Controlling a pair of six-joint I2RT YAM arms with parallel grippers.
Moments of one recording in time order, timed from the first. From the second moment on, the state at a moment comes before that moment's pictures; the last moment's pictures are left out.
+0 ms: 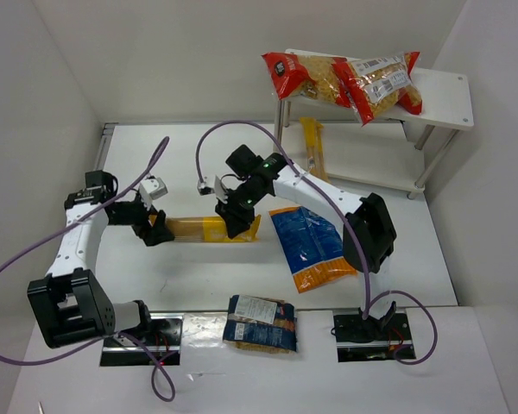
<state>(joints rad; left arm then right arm) 0.27 1.27 0.98 -0.99 0.87 0.97 0.81 1.96 1.75 -0.92 -0.66 -0.51</state>
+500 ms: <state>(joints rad) 0.10 1.46 1.14 -1.25 0.94 1.23 0.80 1.95 1.75 -0.96 -0.67 -0.54</state>
